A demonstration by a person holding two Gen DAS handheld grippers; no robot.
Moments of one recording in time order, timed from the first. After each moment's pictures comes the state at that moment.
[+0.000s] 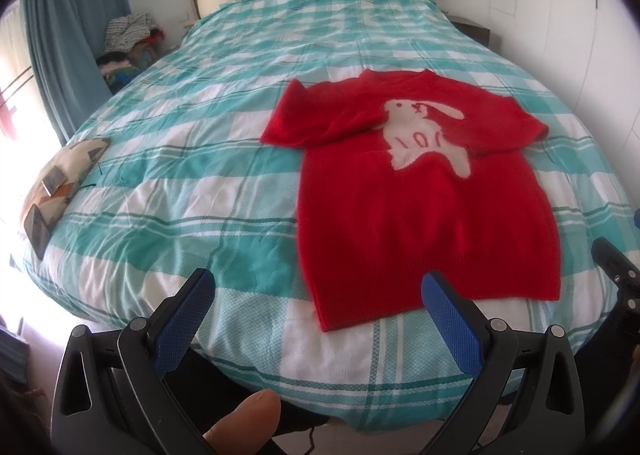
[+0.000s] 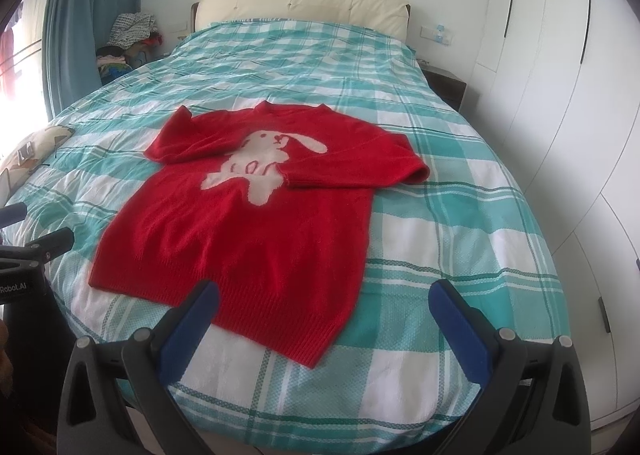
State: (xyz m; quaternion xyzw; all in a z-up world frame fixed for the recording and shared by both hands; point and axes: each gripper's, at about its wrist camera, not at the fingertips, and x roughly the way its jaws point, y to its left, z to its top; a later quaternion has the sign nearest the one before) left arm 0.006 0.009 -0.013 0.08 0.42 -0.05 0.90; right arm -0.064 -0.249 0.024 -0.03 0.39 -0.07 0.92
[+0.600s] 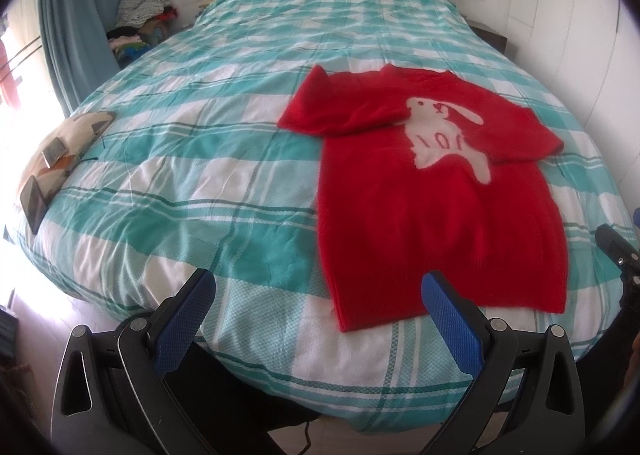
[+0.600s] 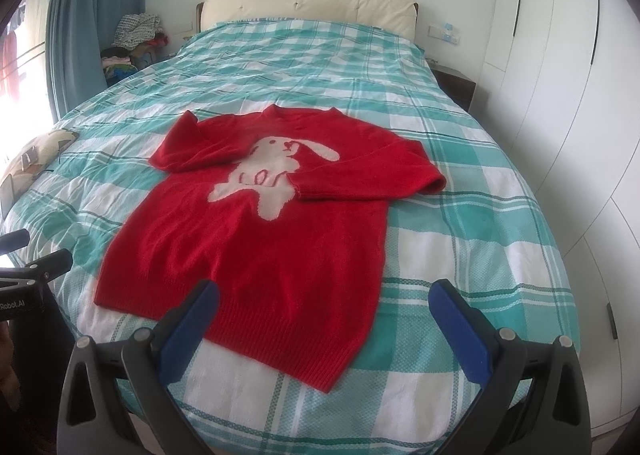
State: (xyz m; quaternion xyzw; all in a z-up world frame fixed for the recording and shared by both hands) left arm 0.020 0.034 -0.019 0.05 0.44 -0.03 0.90; right arm -0.035 -0.244 0.028 -0.04 0.39 -0.06 0.92
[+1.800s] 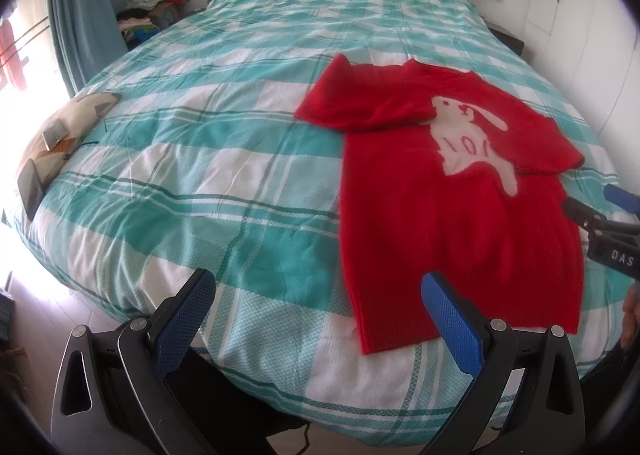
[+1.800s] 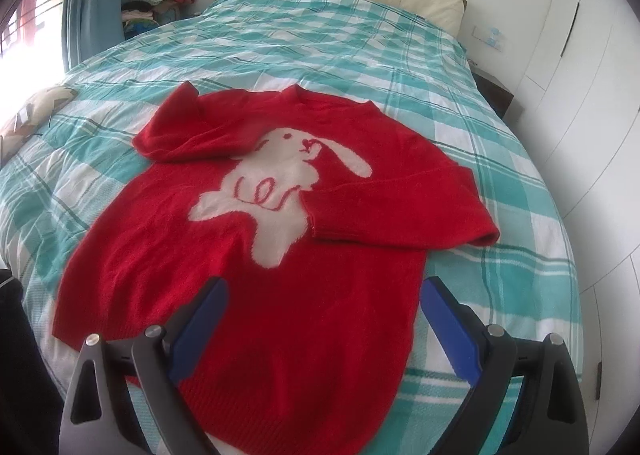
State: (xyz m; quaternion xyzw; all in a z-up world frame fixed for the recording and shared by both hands) left arm 0.047 0.050 -0.035 0.02 0.45 -0.01 0.89; right arm 0.056 -0.234 -0.004 -0.07 0.44 -0.02 0.89
